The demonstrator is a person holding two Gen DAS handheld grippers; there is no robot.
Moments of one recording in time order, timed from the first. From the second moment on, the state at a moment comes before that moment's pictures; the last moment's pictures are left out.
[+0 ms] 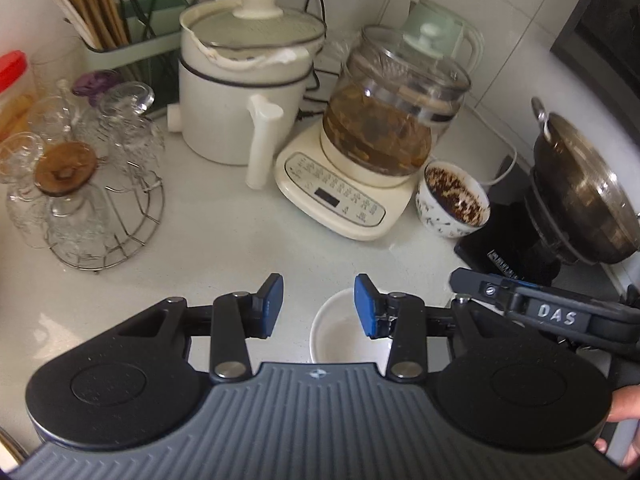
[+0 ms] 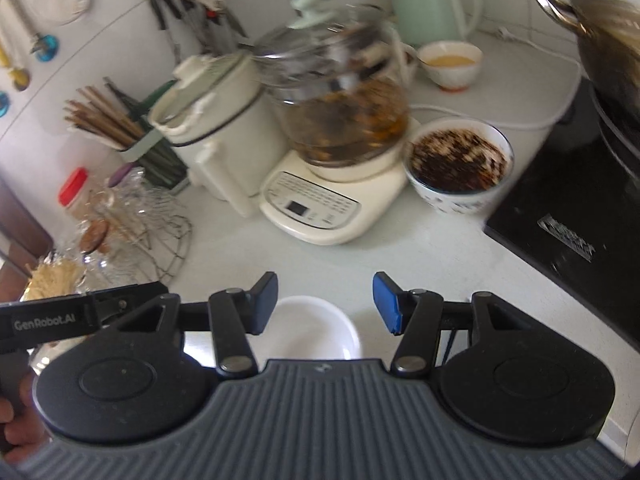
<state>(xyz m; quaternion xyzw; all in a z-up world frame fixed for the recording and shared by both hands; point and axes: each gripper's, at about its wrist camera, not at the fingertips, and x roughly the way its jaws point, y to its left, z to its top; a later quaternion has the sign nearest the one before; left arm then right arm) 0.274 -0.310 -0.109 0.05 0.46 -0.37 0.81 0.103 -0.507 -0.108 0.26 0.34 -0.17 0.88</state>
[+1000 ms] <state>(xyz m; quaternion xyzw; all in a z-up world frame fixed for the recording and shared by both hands) 0.287 -0.333 -0.195 -0.02 0.58 -0.31 0.75 0.129 -0.546 -0.190 0.33 0.46 -0.09 0.82</state>
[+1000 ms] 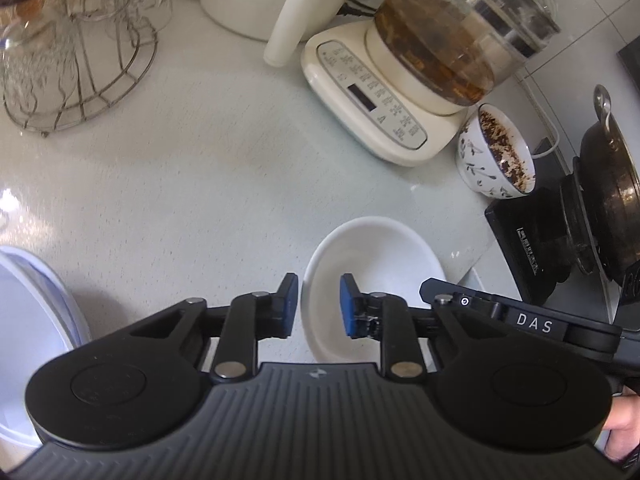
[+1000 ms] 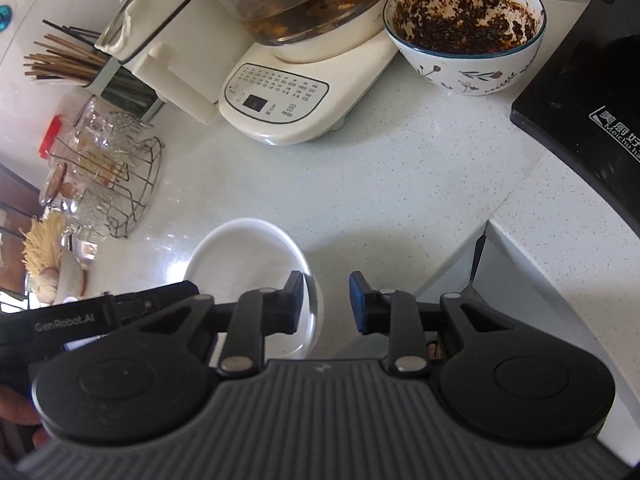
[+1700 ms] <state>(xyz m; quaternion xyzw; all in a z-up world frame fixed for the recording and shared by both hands) 0.284 -0.325 -0.197 -0.04 0.58 -0.33 0.75 0.124 -0.527 -0.189 0.31 0.45 -0.06 0.84</state>
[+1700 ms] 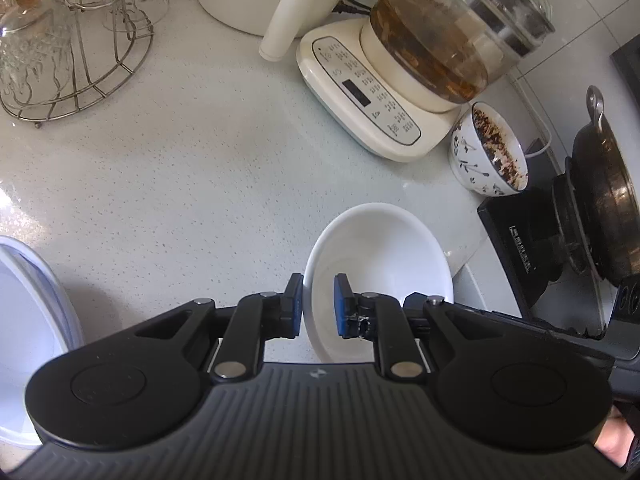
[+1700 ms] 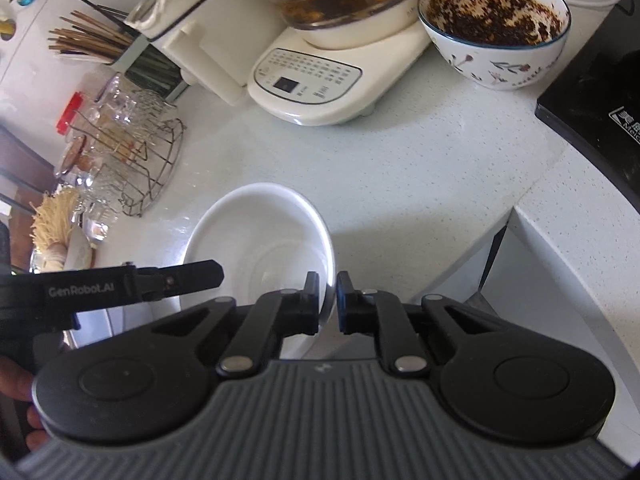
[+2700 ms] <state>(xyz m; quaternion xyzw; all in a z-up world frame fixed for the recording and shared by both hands) 0.278 -0.263 -0.114 -0.06 0.53 -0.35 0.77 0.116 -0.471 -0.114 0.28 0.38 -0.08 0.88</state>
